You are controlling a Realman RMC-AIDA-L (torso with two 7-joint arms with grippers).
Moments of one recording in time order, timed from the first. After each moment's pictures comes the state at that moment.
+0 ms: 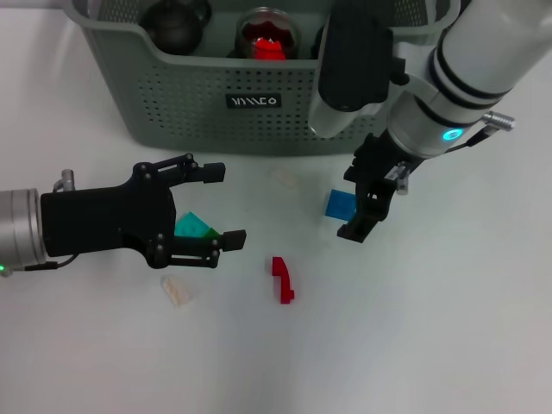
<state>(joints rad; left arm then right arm) -0.42 -2.15 0.57 0.73 2.07 1.78 -1.09 0.97 2.11 -1.61 -0.88 -2.52 -1.37 2.20</state>
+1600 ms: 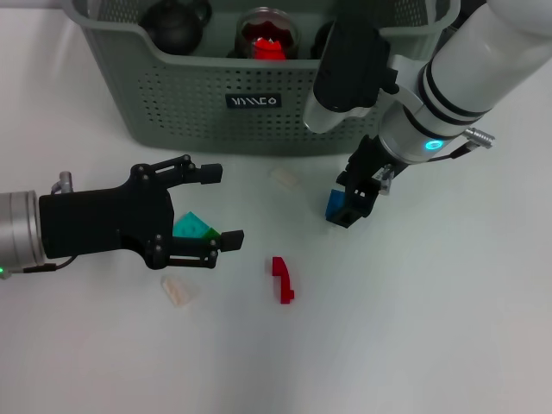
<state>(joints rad) -0.41 -2.15 0.57 0.72 2.07 1.77 -1.09 1.01 2.11 -1.62 -0.66 -2.45 -1.14 2.22</state>
